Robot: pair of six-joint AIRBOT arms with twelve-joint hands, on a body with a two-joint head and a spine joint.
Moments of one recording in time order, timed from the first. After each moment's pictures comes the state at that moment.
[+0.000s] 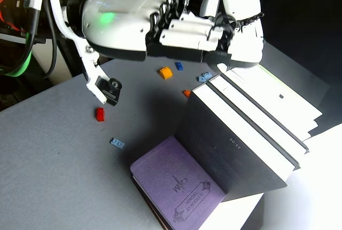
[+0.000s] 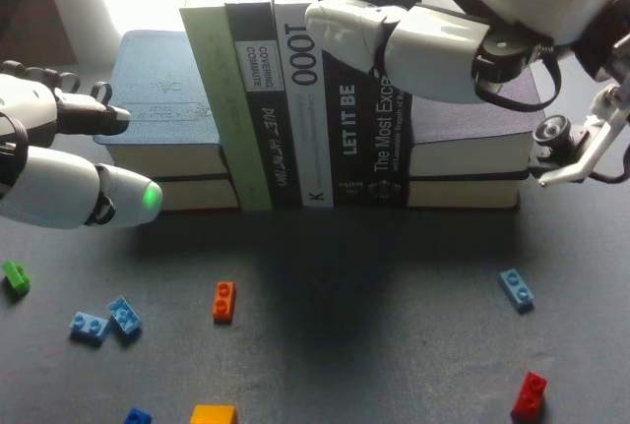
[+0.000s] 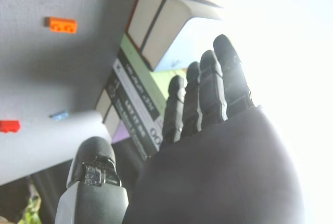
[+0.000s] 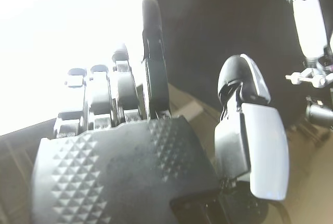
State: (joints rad) left arm -0.02 -0.56 0.66 0.73 0.61 0.21; right arm -0.09 -1.03 0.75 0.61 0.82 -1.75
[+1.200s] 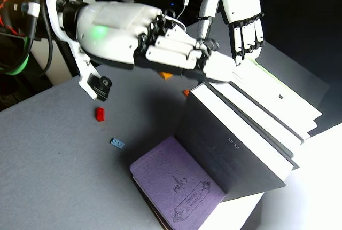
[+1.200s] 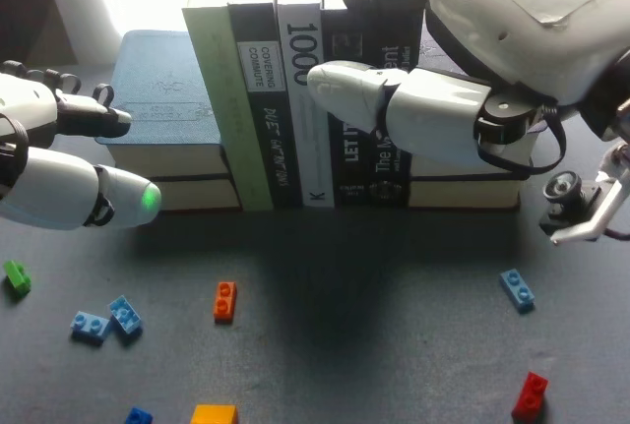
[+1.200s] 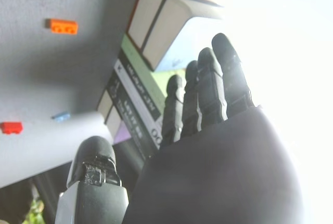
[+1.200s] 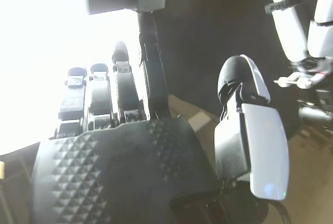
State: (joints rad) left arm -0.02 -0.56 0.66 0.73 0.61 0.22; right arm -0.14 -0.99 0.64 0.73 0.84 -1.84
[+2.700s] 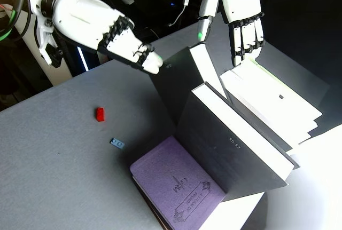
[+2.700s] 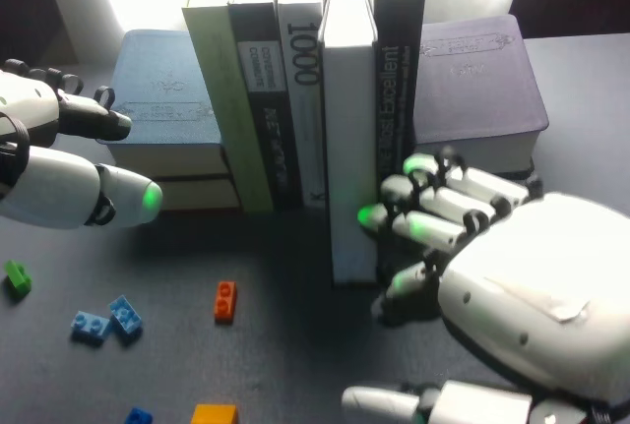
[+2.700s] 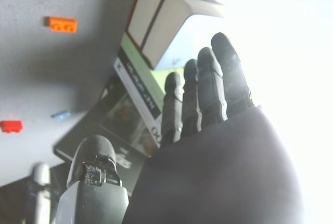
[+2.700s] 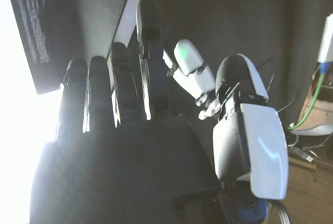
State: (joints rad) left arm -0.02 -0.56 0.66 0.73 0.60 0.22; right arm -0.31 -0.83 0.30 1.06 0.71 -2.11
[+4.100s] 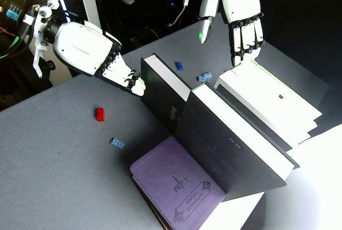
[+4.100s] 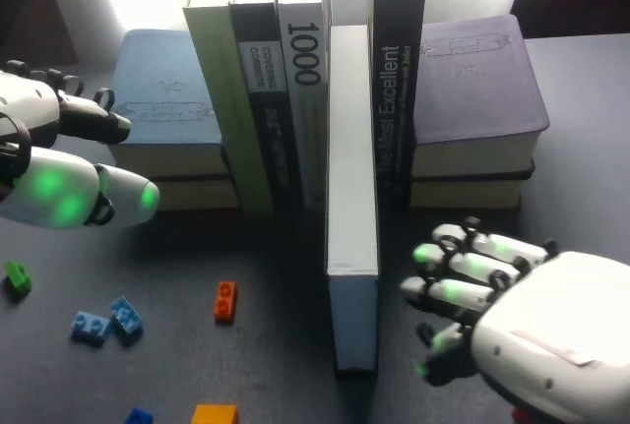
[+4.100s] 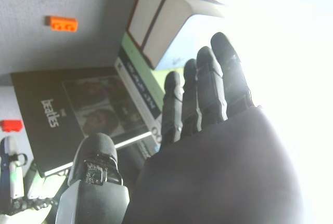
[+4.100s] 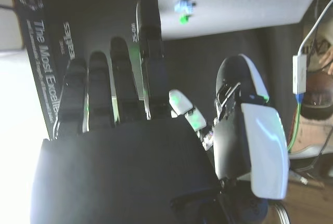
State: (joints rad) left arm -0.02 -0.56 0.66 0.72 0.60 0.22; right arm -0.42 -0.81 0.35 1.06 0.63 -2.09
